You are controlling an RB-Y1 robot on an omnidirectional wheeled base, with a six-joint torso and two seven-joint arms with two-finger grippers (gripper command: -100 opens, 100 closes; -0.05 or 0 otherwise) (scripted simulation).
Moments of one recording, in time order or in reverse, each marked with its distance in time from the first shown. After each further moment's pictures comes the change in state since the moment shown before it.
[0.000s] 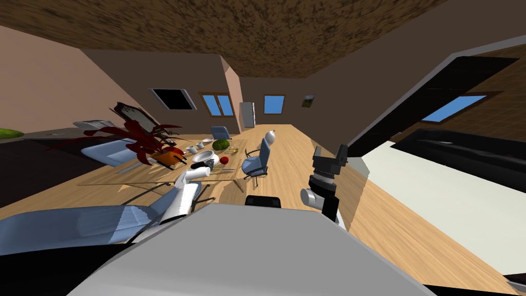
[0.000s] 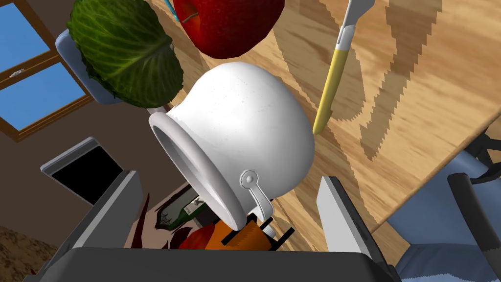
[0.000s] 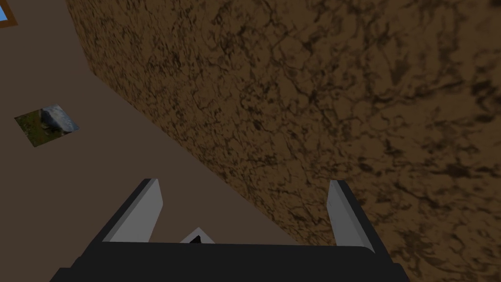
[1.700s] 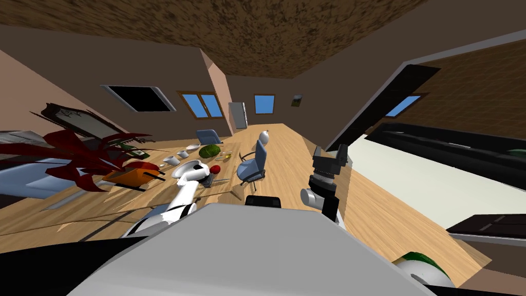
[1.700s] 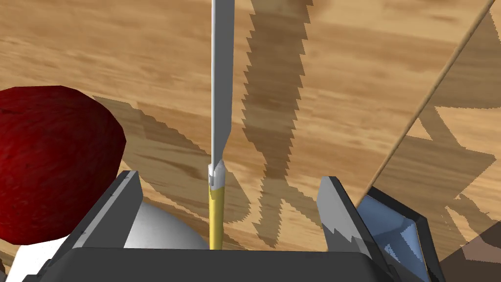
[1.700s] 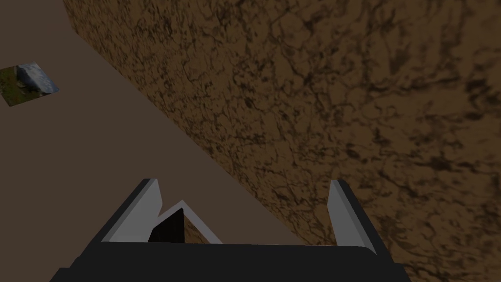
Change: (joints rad) left arm -0.122 0.047 0.046 0.358 0.071 0.434 -0.074; right arm 0.000 0.000 0.000 0.000 0.000 0.000 0.000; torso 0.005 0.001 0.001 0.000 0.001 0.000
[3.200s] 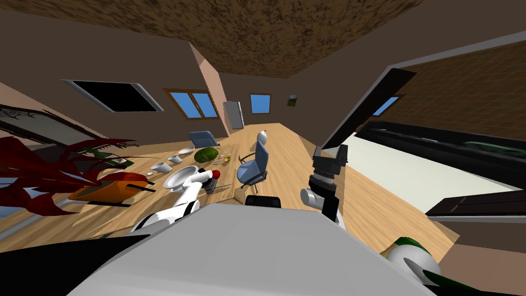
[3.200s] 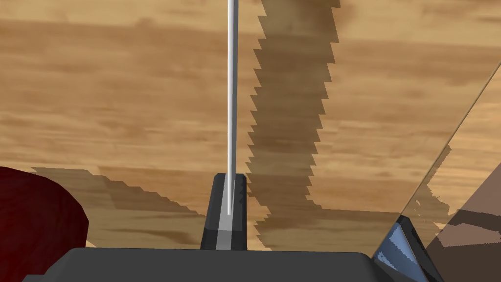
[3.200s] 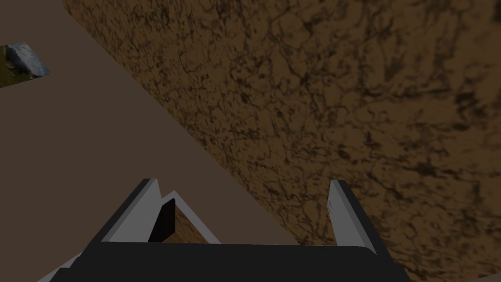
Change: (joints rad) left arm -0.038 -0.017 -0.019 0.182 0.018 0.058 -0.018; right arm 0.000 0.000 0.000 0.000 0.000 0.000 0.000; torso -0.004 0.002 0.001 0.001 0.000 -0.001
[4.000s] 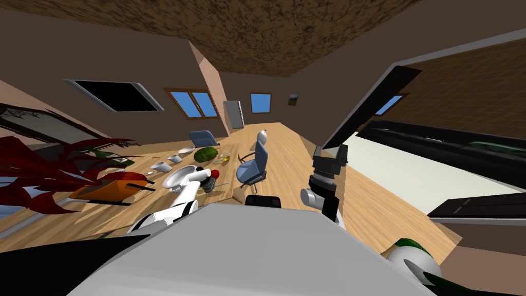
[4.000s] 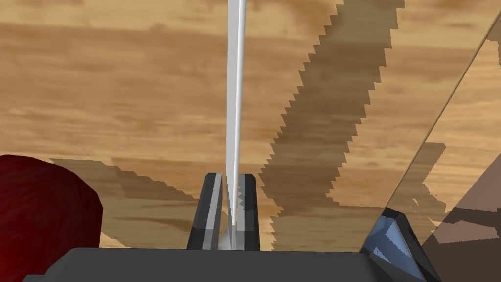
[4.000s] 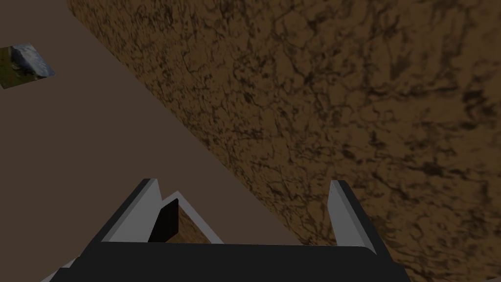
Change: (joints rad) left arm 0.002 0.016 0.015 -0.051 0.010 0.059 -0.013; right arm 0.000 0.000 0.000 0.000 0.000 0.000 0.000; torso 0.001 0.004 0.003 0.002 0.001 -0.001
